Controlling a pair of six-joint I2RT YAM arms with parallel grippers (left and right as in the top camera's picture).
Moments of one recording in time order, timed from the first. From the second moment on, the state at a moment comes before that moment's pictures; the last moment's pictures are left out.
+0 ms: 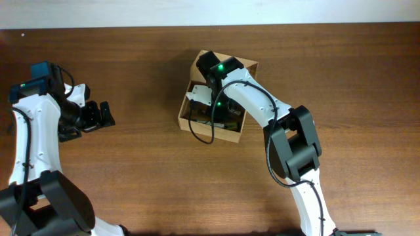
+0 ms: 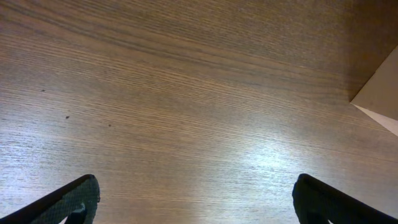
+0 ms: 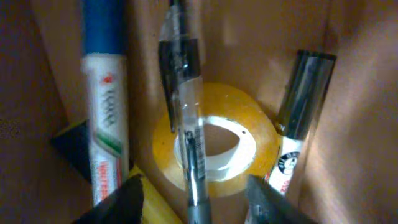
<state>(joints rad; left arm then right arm) 0.34 1.73 1.47 -1.25 0.16 0.06 0.53 2.36 1.99 -1.15 -0.06 -0.69</state>
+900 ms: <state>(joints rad) 0.34 1.73 1.47 -1.25 0.16 0.06 0.21 1.76 1.88 -1.17 -0.02 -0.40</state>
